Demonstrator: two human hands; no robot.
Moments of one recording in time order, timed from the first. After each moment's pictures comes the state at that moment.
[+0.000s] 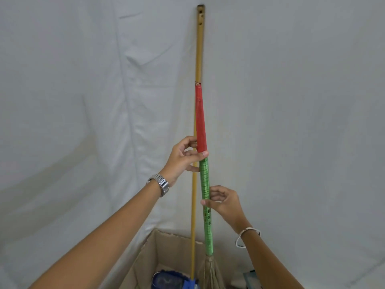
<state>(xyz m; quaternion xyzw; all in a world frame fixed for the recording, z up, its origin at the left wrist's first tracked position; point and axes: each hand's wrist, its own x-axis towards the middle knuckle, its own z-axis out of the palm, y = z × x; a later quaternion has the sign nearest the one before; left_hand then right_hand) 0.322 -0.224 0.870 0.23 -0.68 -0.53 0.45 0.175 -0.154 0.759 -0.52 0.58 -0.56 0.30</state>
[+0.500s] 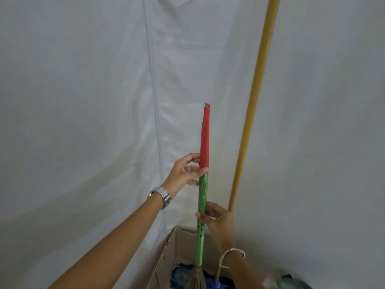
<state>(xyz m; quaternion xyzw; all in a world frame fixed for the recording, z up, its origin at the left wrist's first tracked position) 0.412 -0.426 0.743 0.30 -0.64 -0.59 0.39 0.301 -0.332 0.630 -0.40 0.64 -0.56 0.35</state>
